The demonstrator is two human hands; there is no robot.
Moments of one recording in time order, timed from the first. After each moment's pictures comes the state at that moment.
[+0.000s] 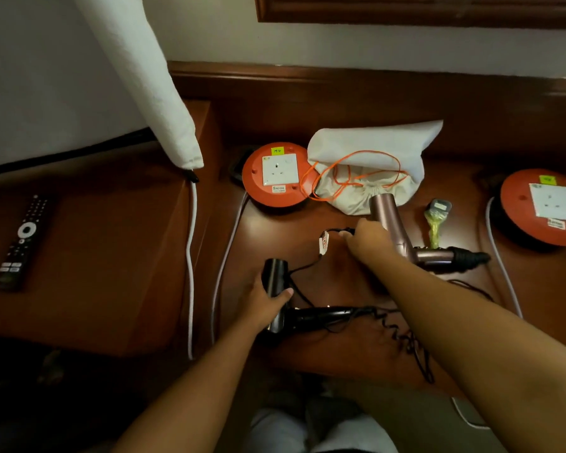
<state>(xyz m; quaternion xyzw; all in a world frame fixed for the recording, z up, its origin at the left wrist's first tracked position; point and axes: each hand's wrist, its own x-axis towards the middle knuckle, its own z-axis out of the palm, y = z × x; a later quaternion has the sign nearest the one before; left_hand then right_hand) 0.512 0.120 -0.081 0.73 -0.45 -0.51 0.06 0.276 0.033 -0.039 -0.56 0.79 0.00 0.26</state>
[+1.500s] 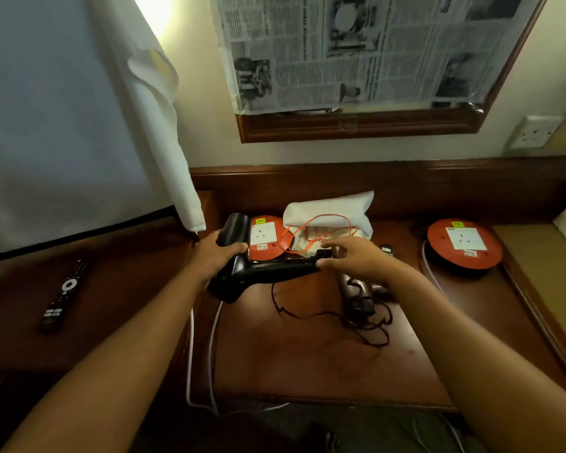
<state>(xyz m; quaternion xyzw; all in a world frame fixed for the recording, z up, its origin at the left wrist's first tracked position) 0.528 0.077 0.135 0.66 -0.54 -0.43 0.29 0.244 0.137 0.145 -0.68 0.64 -0.16 0.32</state>
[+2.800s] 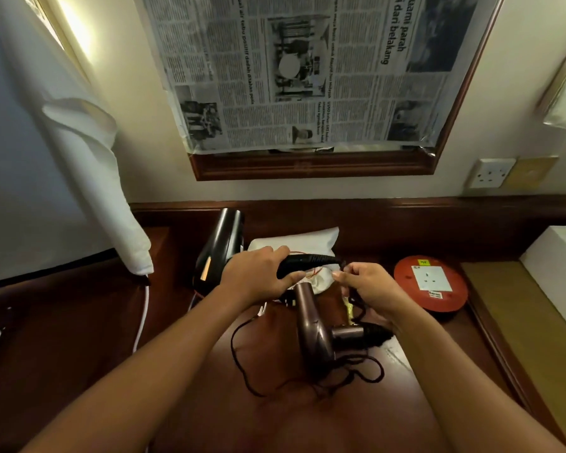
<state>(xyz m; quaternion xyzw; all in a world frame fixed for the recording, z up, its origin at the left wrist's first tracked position) 0.353 0.049 0.154 0.47 -0.88 0.04 0.09 0.138 0.127 0.152 -0.45 0.63 -0.40 0.49</state>
